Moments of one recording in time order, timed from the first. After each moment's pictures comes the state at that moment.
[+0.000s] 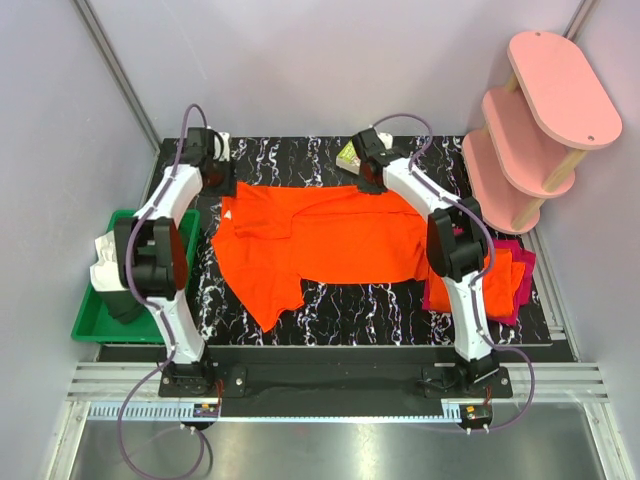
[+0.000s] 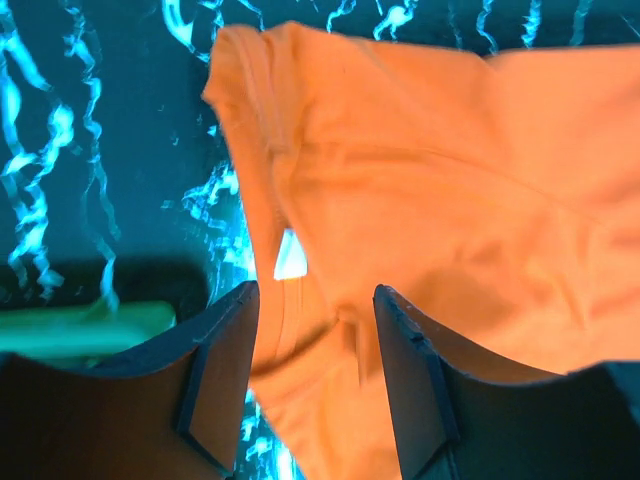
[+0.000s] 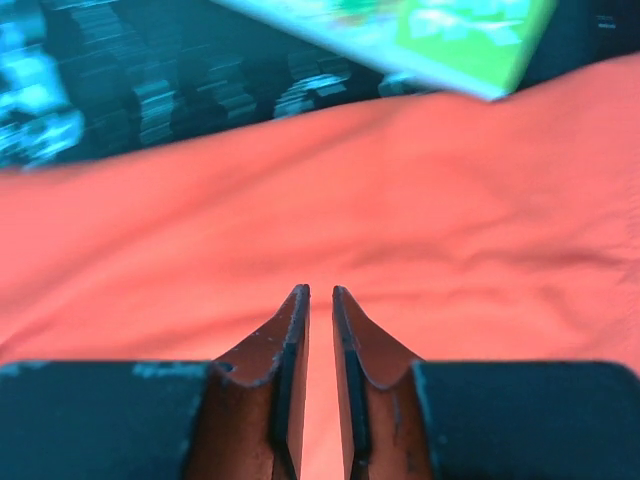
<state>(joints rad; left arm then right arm) -0.02 1.96 1.64 -0.65 0.06 0.01 0.43 2.28 1.99 -0.70 0.29 0.51</state>
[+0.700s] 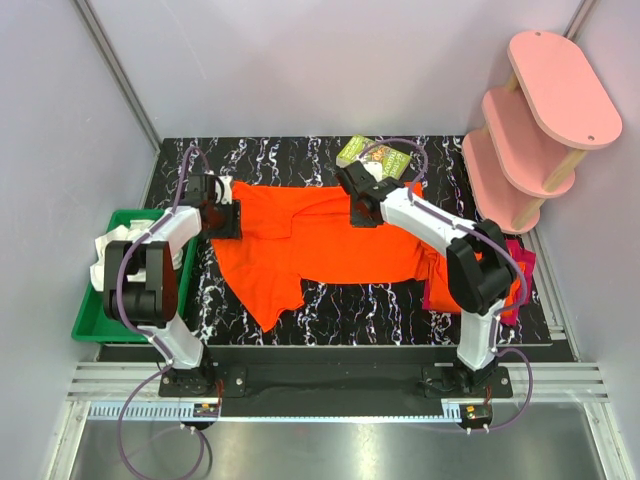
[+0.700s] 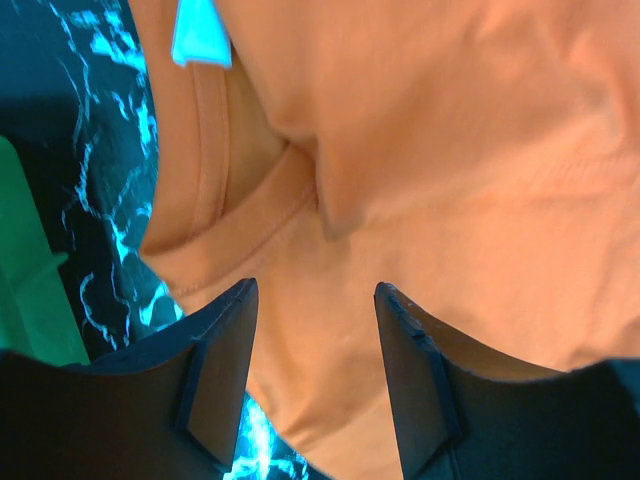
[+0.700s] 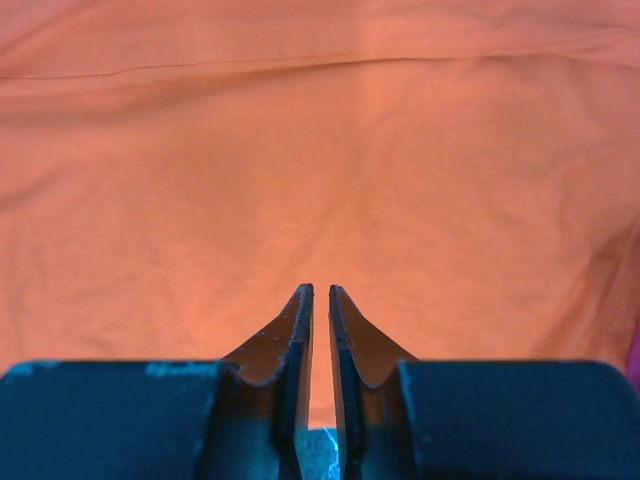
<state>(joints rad) -0.02 1.68 1.08 -0.44 0.15 -0.02 0.62 1.93 1.56 -0.68 0.35 0.57</state>
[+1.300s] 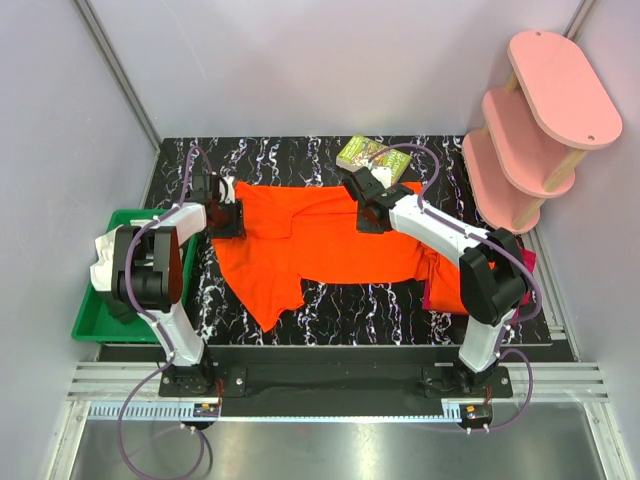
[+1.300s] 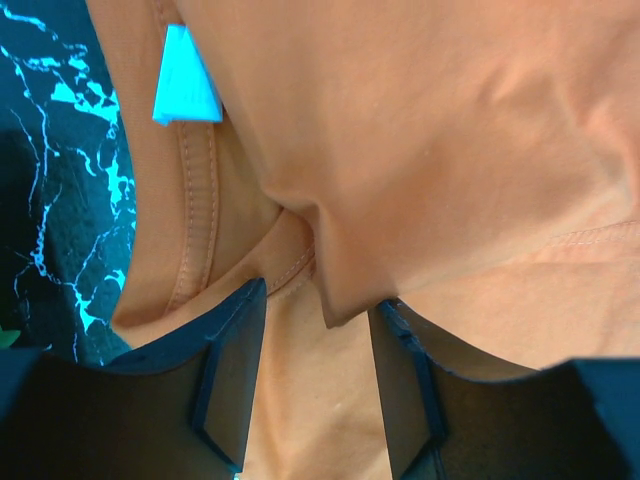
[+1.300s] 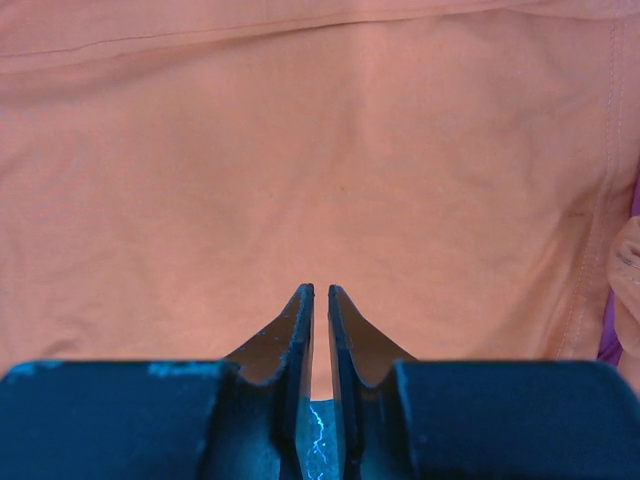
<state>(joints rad) -0.02 1.80 1.11 -0.36 0.17 -0.08 0.63 1.82 1.44 -0.68 0.38 0.62</state>
